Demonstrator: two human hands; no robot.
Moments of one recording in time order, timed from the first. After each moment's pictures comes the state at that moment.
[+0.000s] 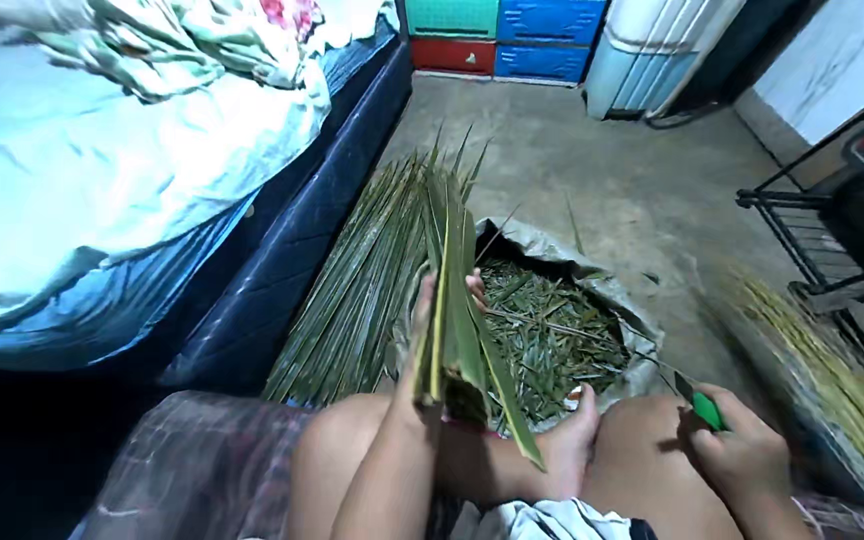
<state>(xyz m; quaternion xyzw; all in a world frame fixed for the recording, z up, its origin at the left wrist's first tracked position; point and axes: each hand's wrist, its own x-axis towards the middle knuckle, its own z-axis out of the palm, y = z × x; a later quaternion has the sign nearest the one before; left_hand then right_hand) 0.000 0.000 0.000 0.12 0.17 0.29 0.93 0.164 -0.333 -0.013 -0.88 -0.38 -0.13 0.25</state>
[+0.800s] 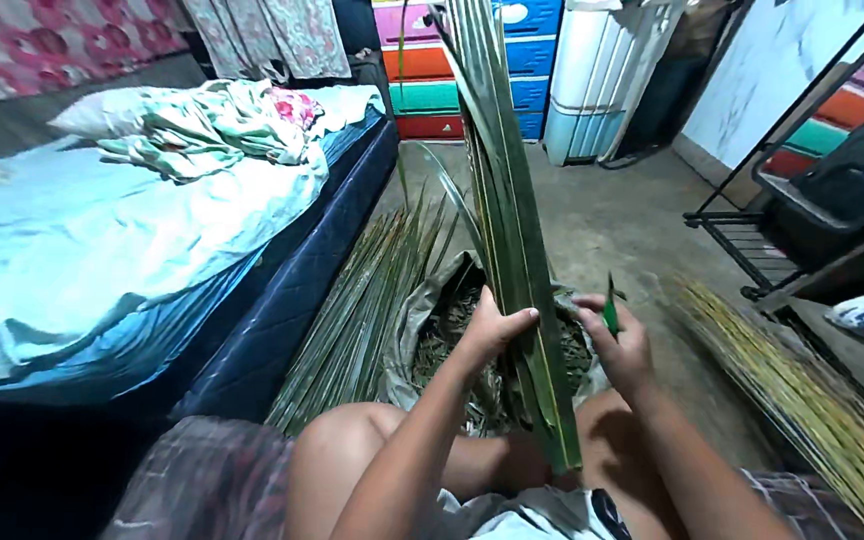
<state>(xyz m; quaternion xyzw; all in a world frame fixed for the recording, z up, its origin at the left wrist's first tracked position) 0.035 -0.111 0.086 0.65 0.23 0.19 0.70 0.155 -0.270 0.071 -0.69 -0.43 0.02 0.58</state>
